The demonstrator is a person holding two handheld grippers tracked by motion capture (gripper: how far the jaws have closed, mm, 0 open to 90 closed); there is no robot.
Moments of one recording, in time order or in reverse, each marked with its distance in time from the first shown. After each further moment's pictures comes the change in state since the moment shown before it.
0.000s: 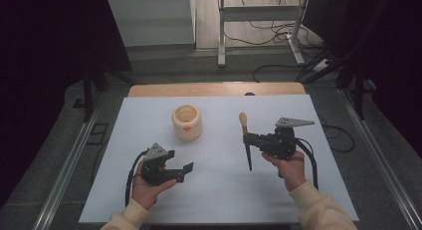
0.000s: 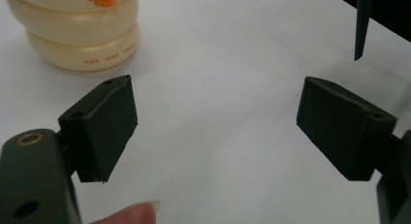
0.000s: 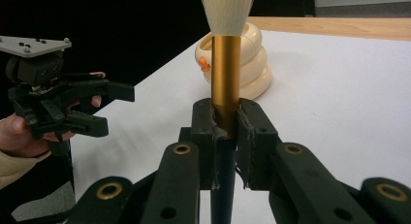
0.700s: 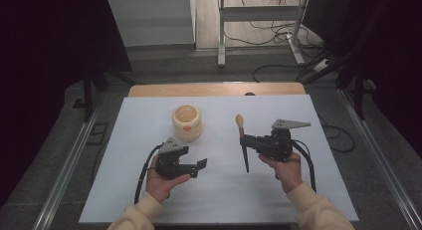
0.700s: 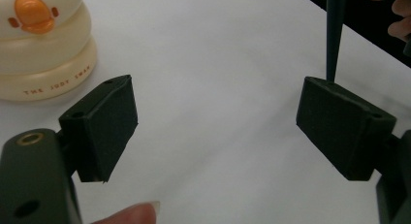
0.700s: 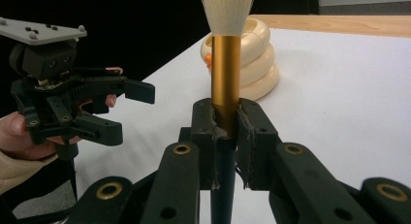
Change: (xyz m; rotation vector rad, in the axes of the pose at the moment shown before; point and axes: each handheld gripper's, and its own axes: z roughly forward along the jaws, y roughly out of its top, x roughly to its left) left arm -0.018 0.021 0.025 0.000 -0.066 -0.005; right arm 0.006 -0.004 0.007 0.004 0.010 -0.006
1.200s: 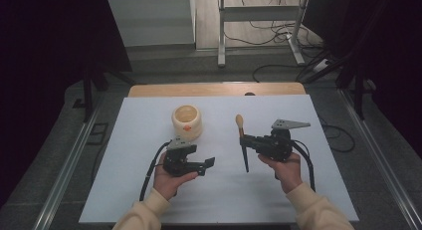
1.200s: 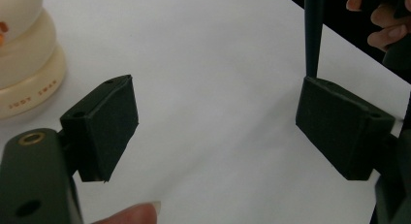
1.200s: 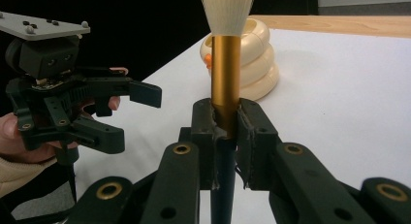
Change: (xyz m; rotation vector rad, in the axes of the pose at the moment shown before) left arm -0.010 0.012 0.014 0.010 -0.043 0.002; right arm 0.000 0.000 0.001 -0.004 0.000 0.003
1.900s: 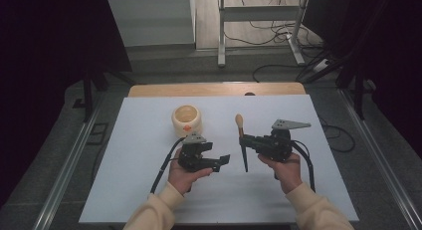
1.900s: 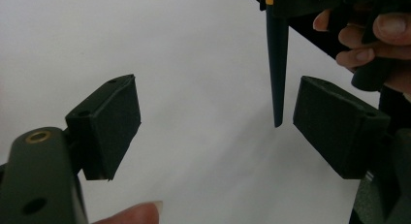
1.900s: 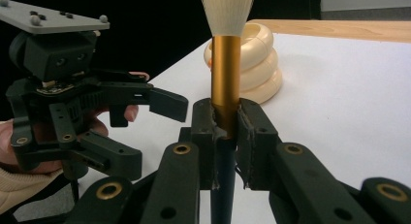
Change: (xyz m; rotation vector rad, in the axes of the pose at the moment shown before) left arm -0.018 0.020 0.028 0.002 -0.086 -0.003; right arm 0.002 0.000 -0.001 -0.015 0.010 -0.006
